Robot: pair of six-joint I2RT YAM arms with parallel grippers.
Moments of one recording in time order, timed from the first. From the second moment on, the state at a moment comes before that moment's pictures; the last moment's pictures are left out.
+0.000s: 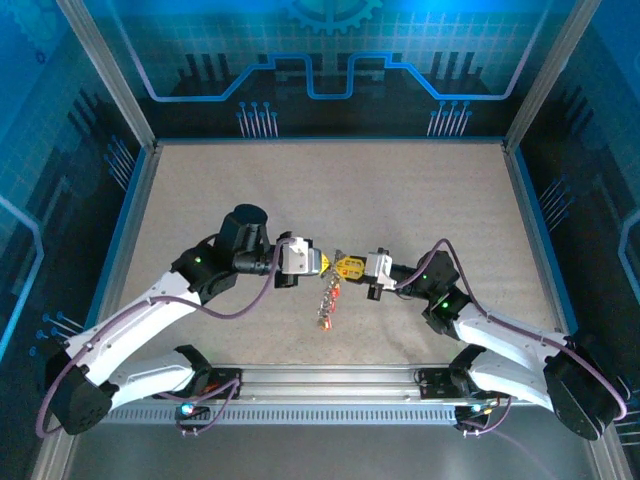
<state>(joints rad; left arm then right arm) -0.66 1.08 0.93 -0.36 0.60 0.72 0.67 1.03 0.37 0.74 -0.63 -0.31</state>
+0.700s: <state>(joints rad) -0.68 1.08 0.87 -0.26 0.54 0.83 0.62 1.03 0.34 0.78 -0.63 -0.16</state>
